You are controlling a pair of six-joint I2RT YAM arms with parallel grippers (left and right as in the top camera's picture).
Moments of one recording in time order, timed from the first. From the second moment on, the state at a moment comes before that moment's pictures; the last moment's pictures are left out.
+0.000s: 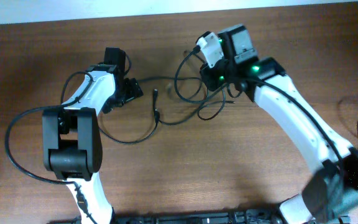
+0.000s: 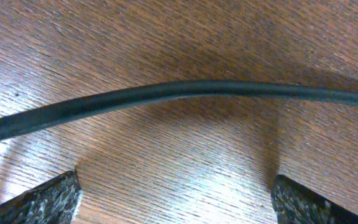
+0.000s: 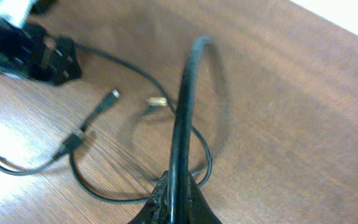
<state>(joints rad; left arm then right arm) -0.11 2.08 1.43 -0.76 -0.08 -0.54 0.37 1.67 1.43 -0.63 -0.20 -0.18</state>
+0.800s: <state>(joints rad) -0.11 2.09 1.43 -0.76 -0.09 -0.54 -0.65 2.20 1.46 0.25 0.08 -0.18</state>
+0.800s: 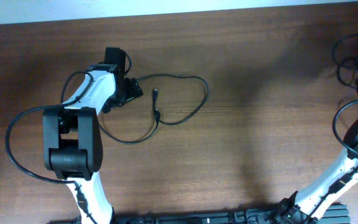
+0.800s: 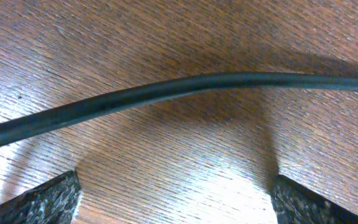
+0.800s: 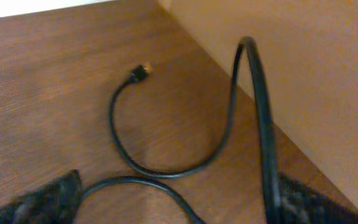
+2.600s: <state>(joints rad) -0.02 1.04 1.47 -1.20 -0.51 -0.46 0.70 2.14 1.62 -0.45 0.13 0.10</state>
